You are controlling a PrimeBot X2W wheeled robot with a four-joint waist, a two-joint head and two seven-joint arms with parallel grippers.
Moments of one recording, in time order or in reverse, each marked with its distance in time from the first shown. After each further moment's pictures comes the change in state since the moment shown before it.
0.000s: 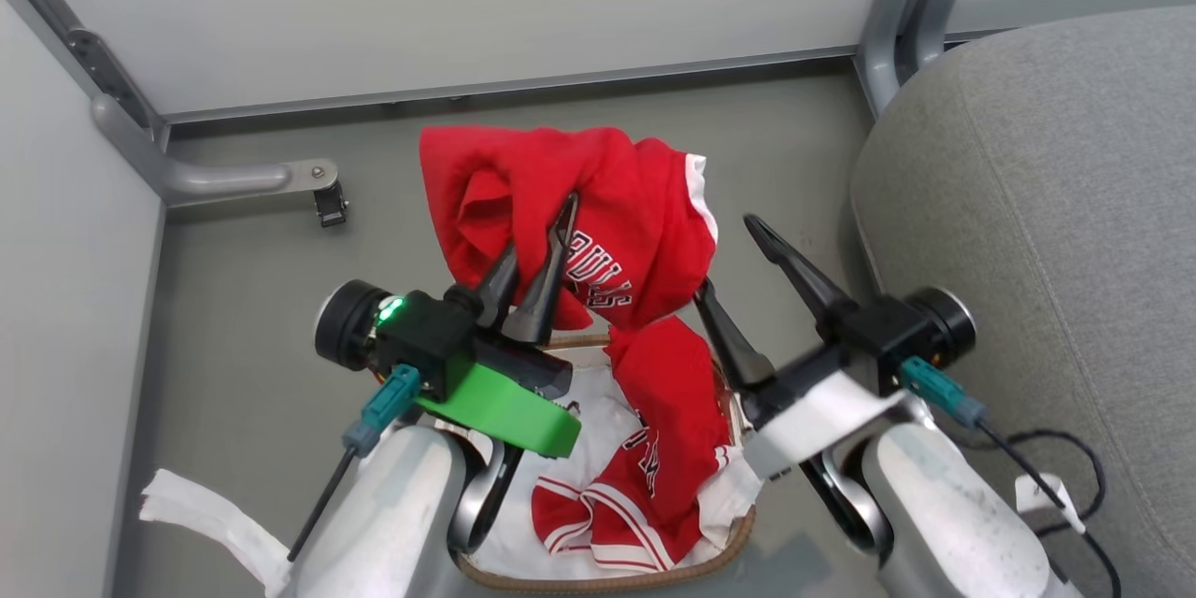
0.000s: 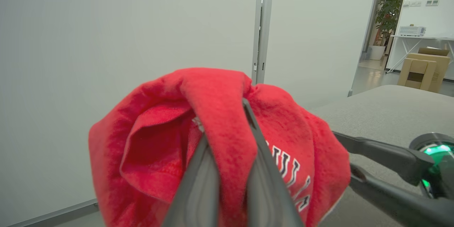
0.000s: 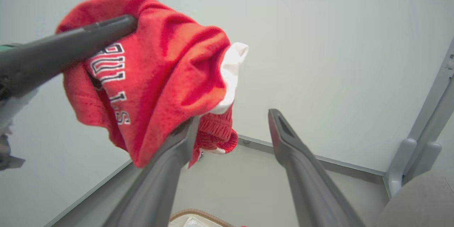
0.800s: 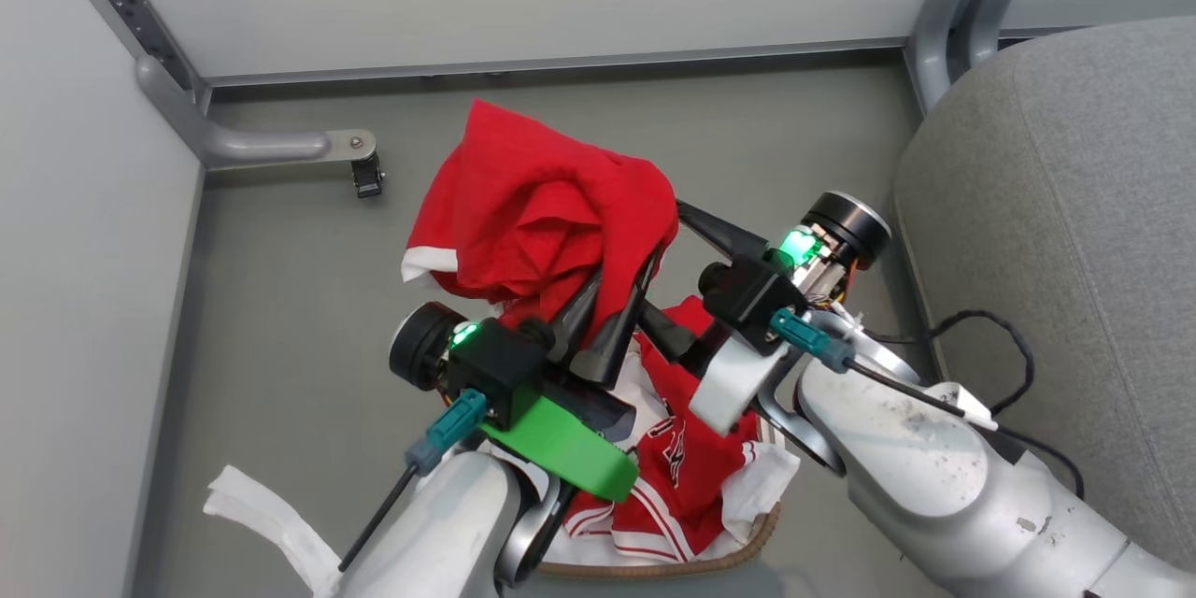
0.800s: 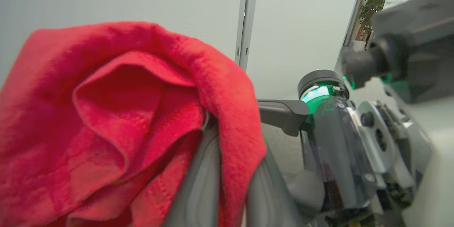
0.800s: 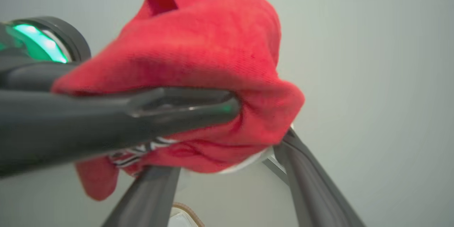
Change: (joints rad) left arm -0.003 0.001 -0.149 0.007 -0.079 0.002 0.000; right arm -0.322 -0.086 0.334 0.188 -0.036 0.000 0.000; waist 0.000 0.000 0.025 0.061
